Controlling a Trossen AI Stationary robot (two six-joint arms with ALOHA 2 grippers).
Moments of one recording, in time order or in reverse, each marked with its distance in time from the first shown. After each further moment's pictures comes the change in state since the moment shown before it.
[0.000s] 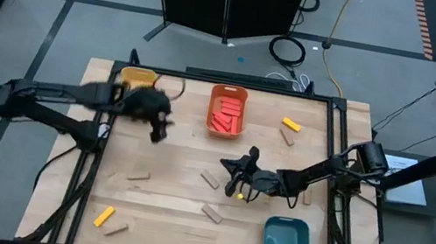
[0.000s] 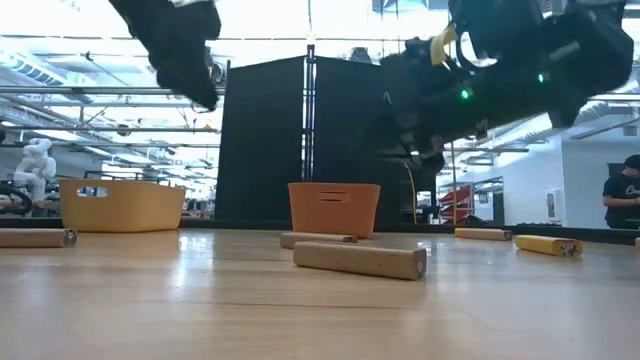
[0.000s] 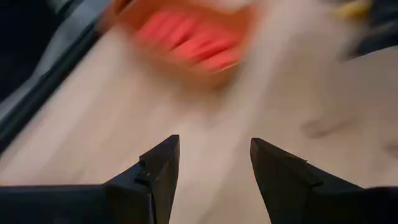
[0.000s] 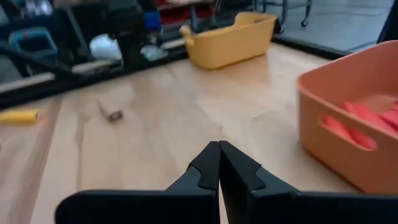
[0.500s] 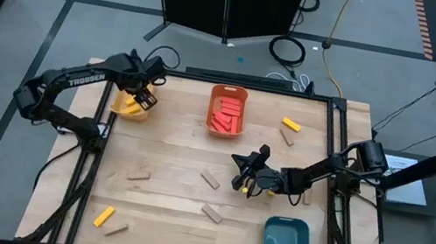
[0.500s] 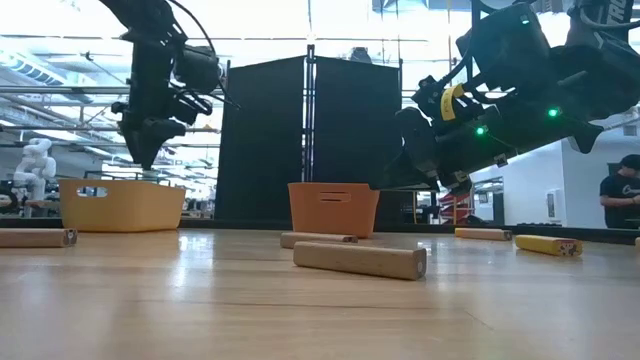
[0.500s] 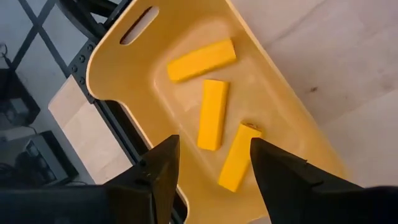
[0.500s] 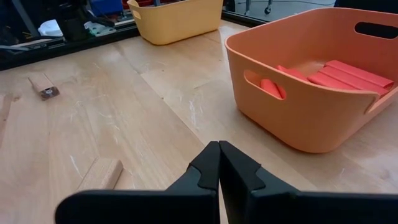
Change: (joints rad) left arm 0.545 0.276 0.079 -0.434 -0.214 0.053; right arm -0.036 0.000 -0.110 -0.013 0.079 0.058
